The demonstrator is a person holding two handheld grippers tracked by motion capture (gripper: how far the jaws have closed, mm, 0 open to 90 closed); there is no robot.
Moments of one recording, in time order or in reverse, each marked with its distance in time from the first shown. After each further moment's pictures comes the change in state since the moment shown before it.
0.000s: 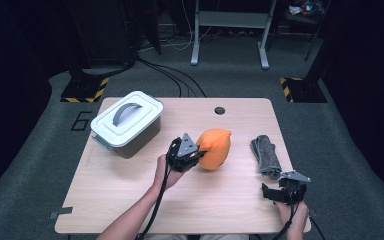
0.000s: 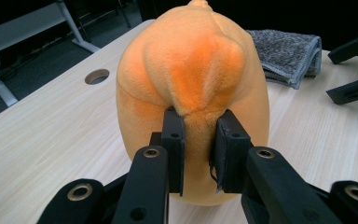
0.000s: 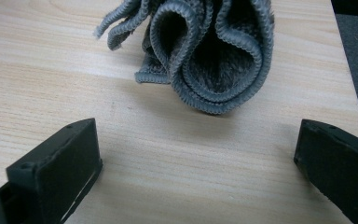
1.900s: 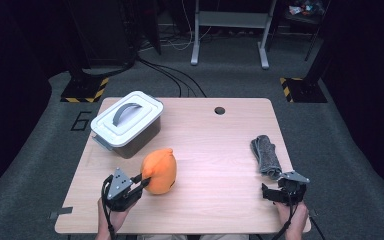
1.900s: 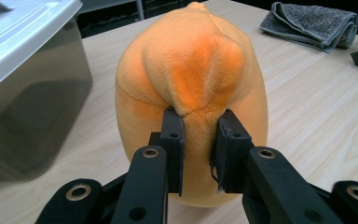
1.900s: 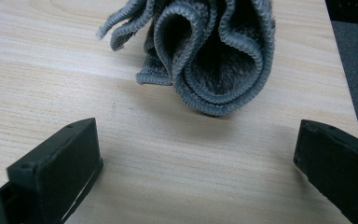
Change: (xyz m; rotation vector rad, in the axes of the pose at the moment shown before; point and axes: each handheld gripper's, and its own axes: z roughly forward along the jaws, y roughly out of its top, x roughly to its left) left arm -0.005 -0.105 -0.155 -0.019 0.216 -0.209; right arm 0.003 -0.001 -0.001 -0.008 -0.016 -0.021
